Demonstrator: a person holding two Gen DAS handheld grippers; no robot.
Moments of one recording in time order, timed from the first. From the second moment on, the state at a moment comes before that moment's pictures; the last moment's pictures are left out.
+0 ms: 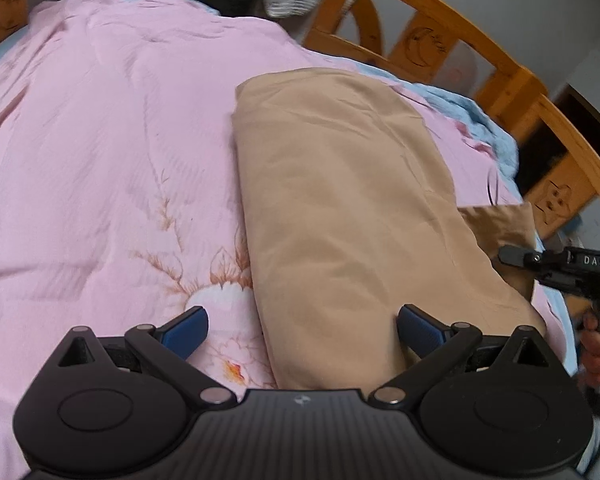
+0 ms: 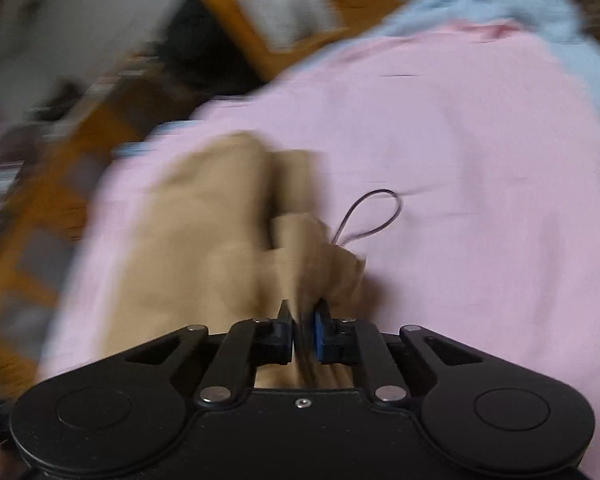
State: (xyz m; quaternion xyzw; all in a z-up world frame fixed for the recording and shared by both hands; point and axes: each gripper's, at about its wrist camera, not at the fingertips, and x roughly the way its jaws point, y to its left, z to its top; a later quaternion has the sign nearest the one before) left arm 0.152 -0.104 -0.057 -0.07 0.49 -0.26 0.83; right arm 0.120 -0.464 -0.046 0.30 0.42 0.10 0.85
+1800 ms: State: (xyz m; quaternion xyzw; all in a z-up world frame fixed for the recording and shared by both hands) left arm 0.262 -0.152 -0.096 -0.04 0.50 -0.36 0.78; right arm 0.220 -0.474 -0.108 0.32 0.41 0.18 0.83
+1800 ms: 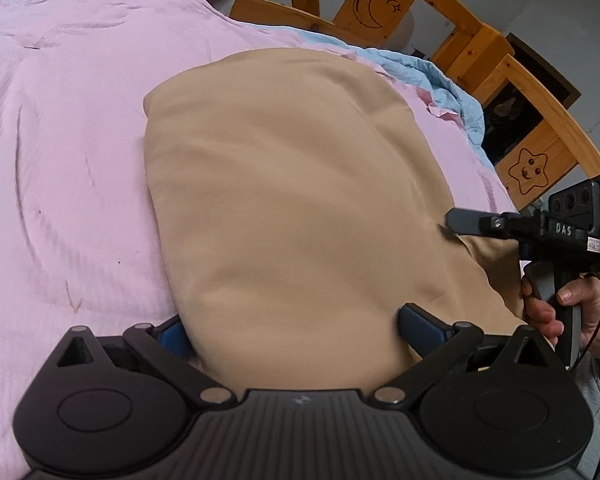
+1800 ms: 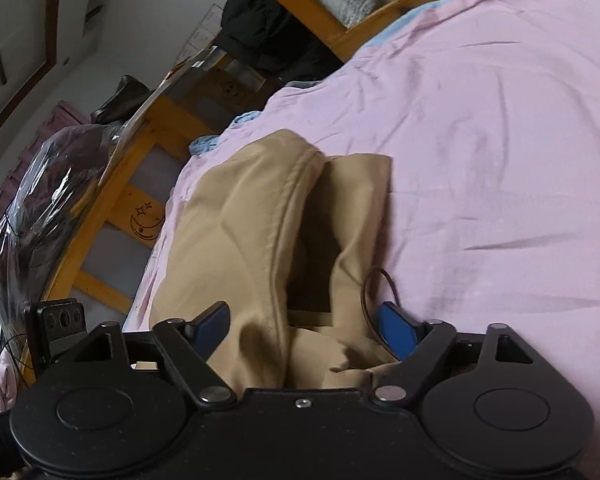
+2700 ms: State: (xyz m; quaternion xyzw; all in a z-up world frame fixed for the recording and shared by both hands) left arm 0.271 -0.069 -0.094 -0.20 0.47 -0.35 0.78; right arm 0.210 -0.458 -0.105 0.25 0.41 0.16 0.86
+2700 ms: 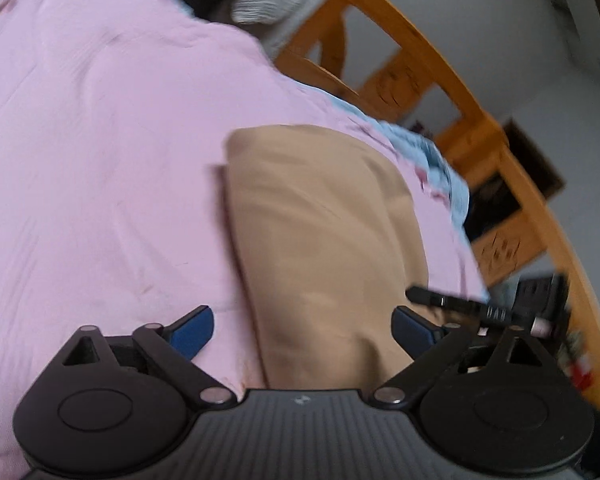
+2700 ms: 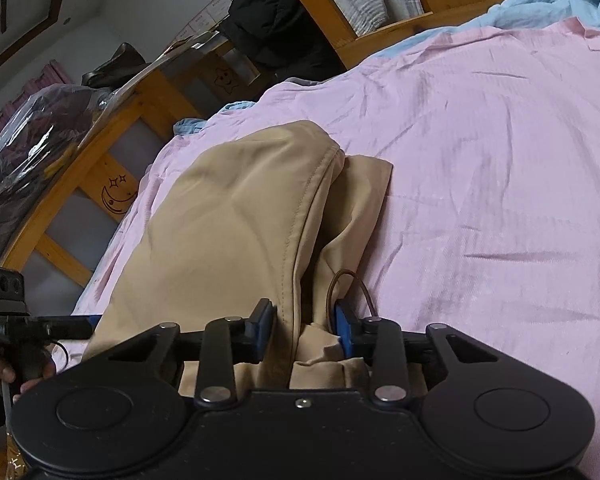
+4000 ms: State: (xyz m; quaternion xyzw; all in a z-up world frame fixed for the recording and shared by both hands) left arm 0.265 -0.202 -0.001 0.05 0.47 -0.31 0.82; right arm 0.188 -0.466 -0.087 0.33 0.36 0.15 0.86
